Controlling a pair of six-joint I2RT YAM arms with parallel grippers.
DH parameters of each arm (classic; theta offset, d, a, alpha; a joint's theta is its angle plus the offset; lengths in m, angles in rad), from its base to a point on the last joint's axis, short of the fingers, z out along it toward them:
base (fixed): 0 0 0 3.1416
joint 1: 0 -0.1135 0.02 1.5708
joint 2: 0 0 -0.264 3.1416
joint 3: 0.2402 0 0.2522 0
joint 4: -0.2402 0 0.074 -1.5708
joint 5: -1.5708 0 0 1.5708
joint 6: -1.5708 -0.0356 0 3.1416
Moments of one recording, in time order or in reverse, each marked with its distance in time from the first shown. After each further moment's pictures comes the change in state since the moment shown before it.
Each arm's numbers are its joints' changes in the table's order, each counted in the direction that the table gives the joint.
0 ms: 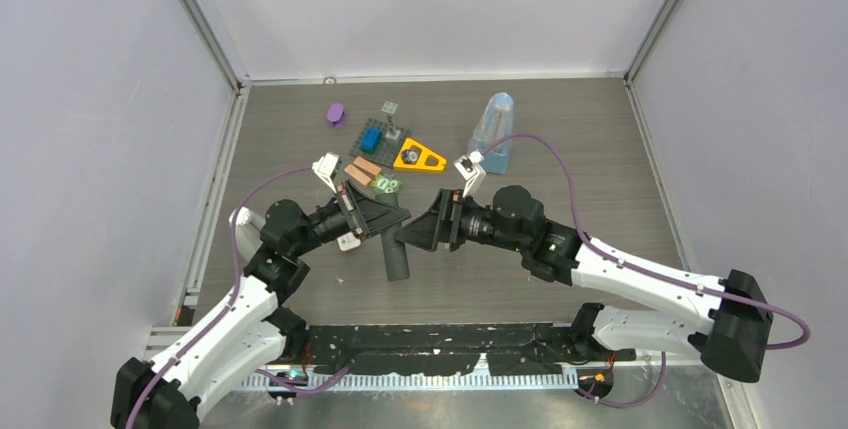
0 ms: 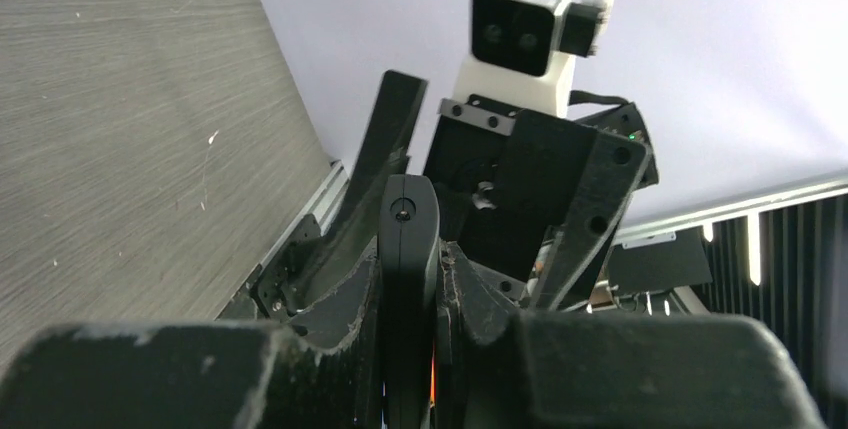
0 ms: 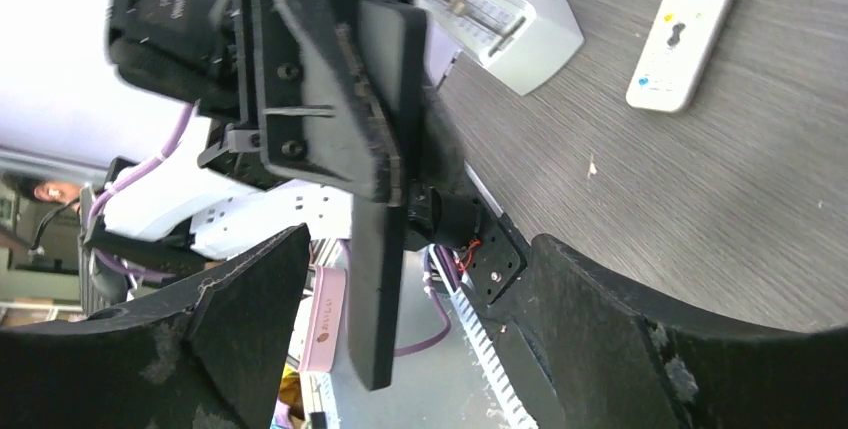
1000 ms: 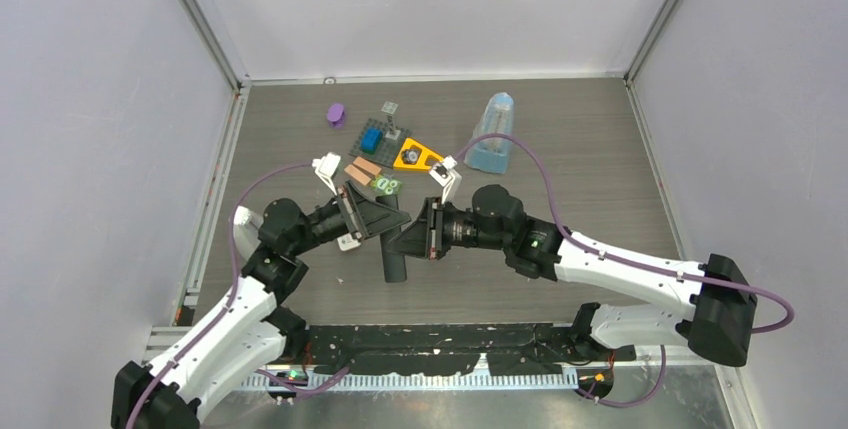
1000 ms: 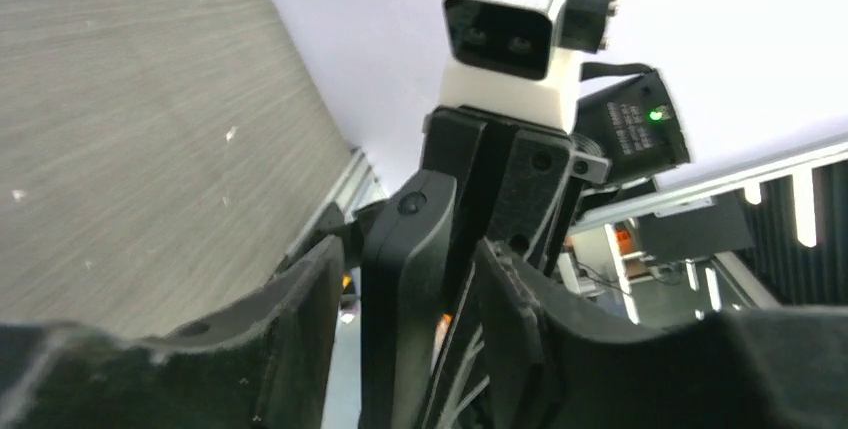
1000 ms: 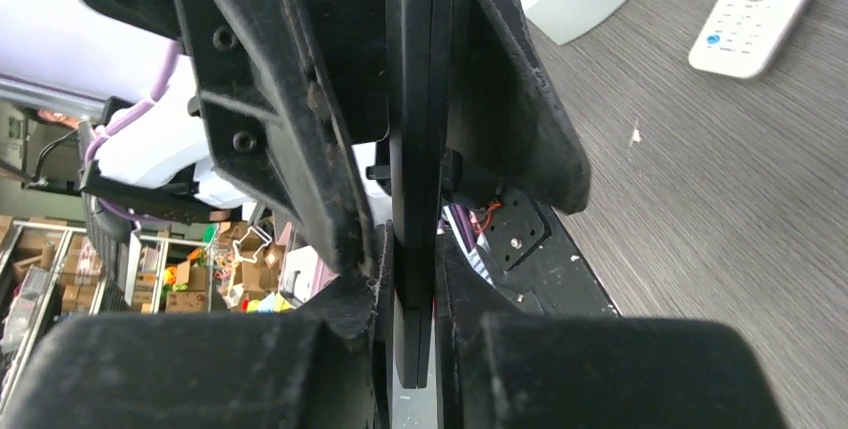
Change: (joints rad) left arm -0.006 -0.002 0.017 0.022 -0.067 -0.091; right arm -0.042 0.084 0.067 0.013 0.106 0.034
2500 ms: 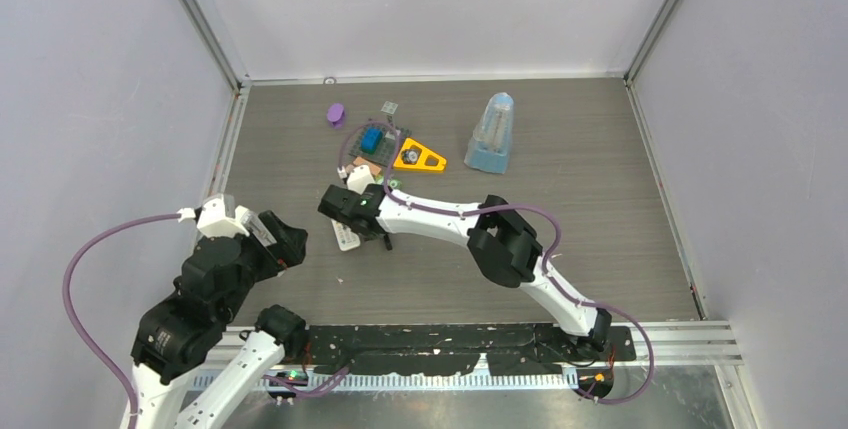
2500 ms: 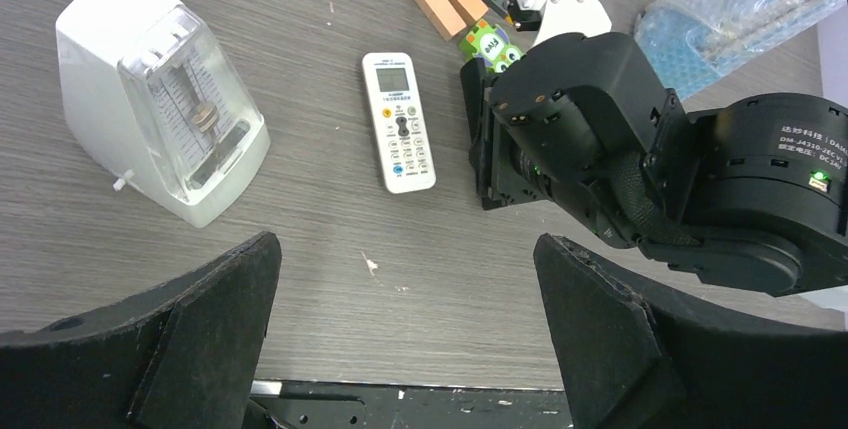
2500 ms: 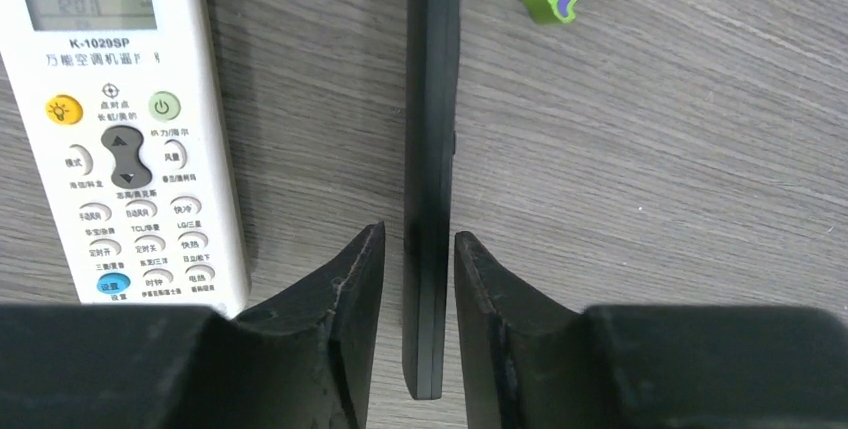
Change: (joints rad) left arm -0.011 -0.380 0.544 -1.558 1.015 -0.560; right arm -0.108 1.168 1.189 -1.078 -0.850 0.251
